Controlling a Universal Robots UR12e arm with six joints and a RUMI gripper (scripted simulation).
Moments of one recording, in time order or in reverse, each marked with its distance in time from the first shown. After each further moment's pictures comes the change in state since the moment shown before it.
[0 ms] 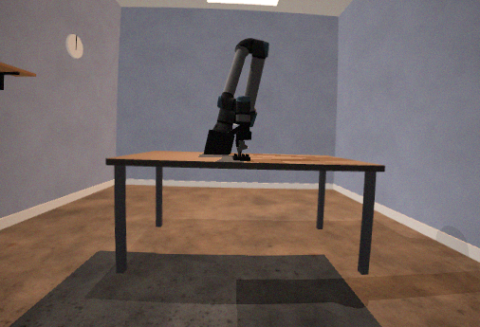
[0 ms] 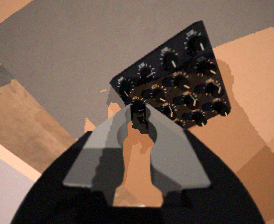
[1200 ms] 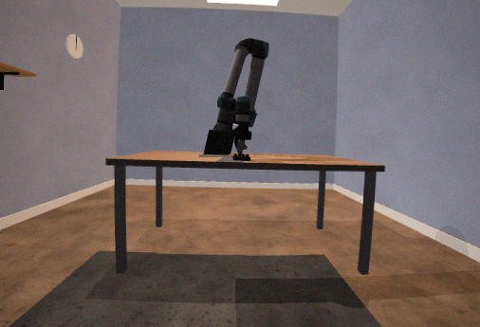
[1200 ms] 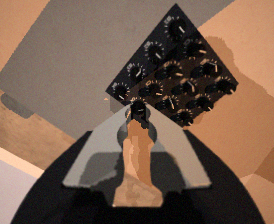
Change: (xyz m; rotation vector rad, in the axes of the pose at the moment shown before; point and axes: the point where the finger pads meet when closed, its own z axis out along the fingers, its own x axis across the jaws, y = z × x) arm 0.001 0.000 0.000 0.001 -0.001 0.276
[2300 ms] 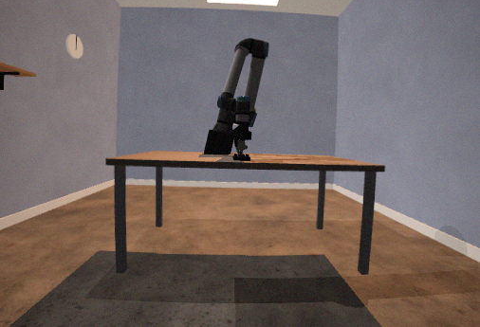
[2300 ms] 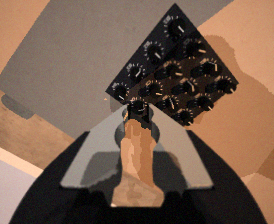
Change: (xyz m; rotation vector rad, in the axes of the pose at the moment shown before) arm 0.000 0.000 0.000 0.000 0.000 0.008
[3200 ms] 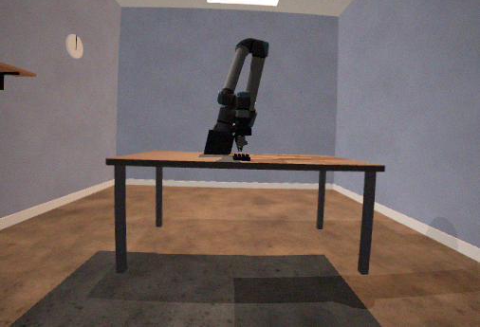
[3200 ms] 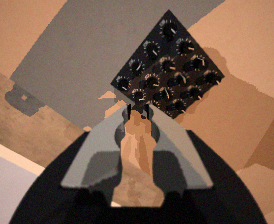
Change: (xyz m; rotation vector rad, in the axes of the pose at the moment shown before) arm 0.000 0.000 -0.028 0.000 0.000 0.000
